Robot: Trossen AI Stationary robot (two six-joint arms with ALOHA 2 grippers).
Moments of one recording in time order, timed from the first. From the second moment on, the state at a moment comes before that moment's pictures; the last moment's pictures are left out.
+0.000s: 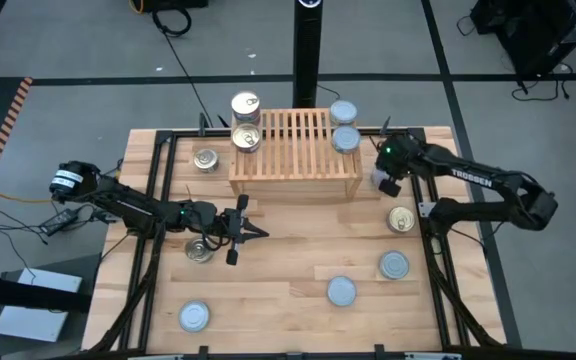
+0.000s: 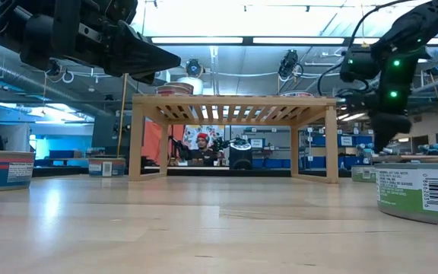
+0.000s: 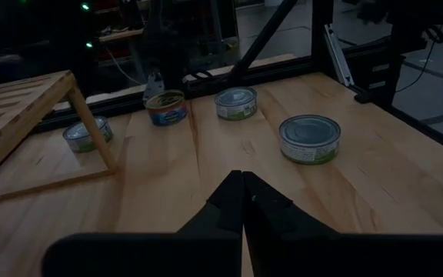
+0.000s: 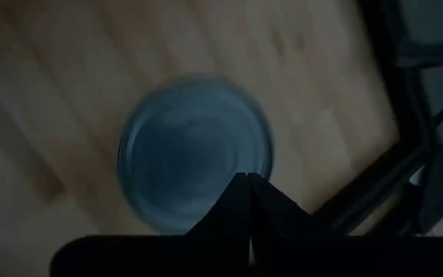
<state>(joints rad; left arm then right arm) -0.17 1.29 0.41 0.71 -0.05 0.15 -0.77 1.08 0.60 -0.72 0.26 -0.32</state>
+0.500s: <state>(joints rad) -0.17 1.29 0.41 0.71 -0.05 0.15 -0.86 1.08 0.71 -0.58 0.32 0.07</state>
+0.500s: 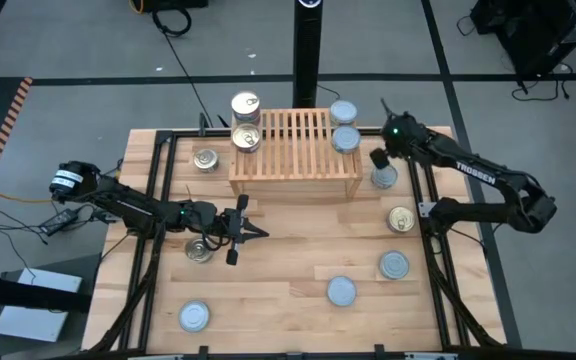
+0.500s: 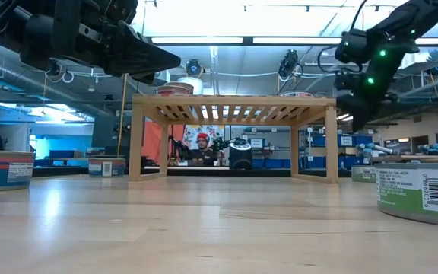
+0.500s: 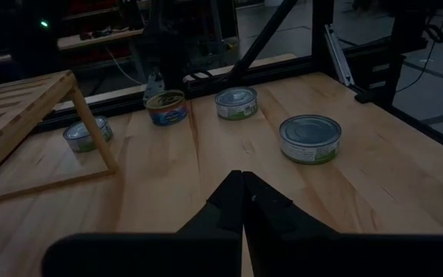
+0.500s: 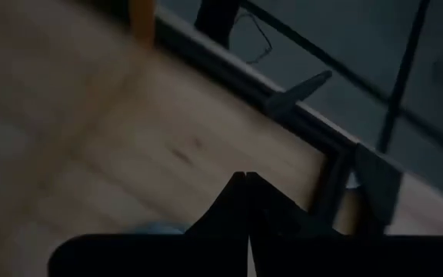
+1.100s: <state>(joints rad) -0.17 1.29 0.41 0.71 -0.05 0.13 -0.69 0.91 0.58 -0.53 0.32 0.61</state>
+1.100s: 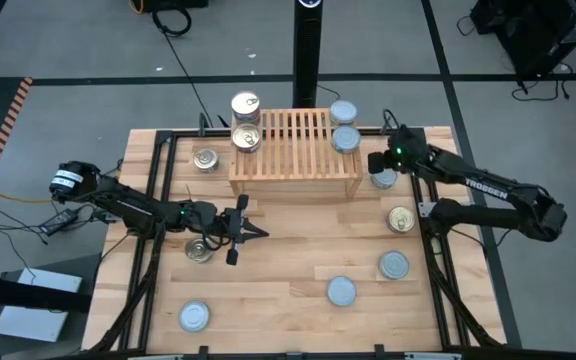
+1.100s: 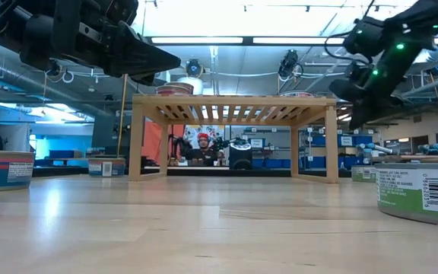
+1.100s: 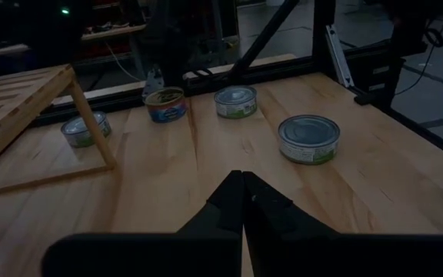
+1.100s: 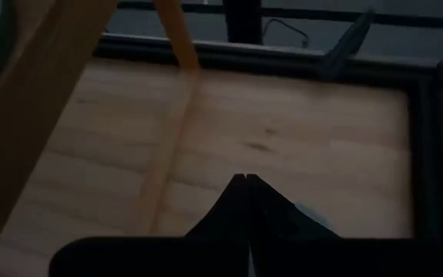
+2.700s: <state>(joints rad) -0.17 1.29 0.41 0.71 -0.05 0.13 -0.13 0.85 0.40 -0.66 0.29 1.07</state>
